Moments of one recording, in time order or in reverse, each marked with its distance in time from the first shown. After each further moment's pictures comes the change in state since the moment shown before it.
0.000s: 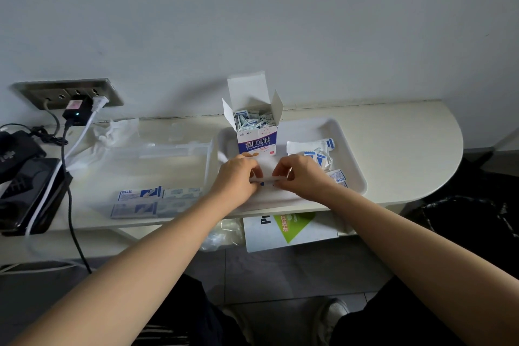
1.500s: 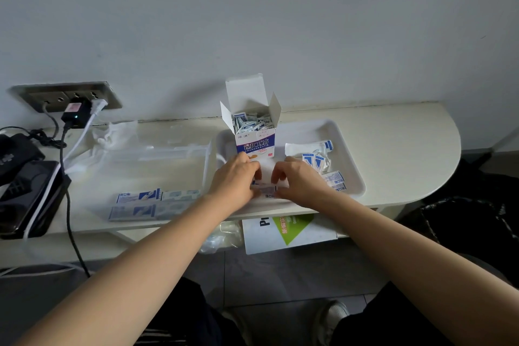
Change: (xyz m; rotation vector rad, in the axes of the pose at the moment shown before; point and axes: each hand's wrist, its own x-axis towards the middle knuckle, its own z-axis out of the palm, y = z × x) left_hand 0.003 -0.004 0.002 0.256 -0.039 0.087; right_hand -0.005 -0.006 0.004 -0.174 -0.016 -0.020
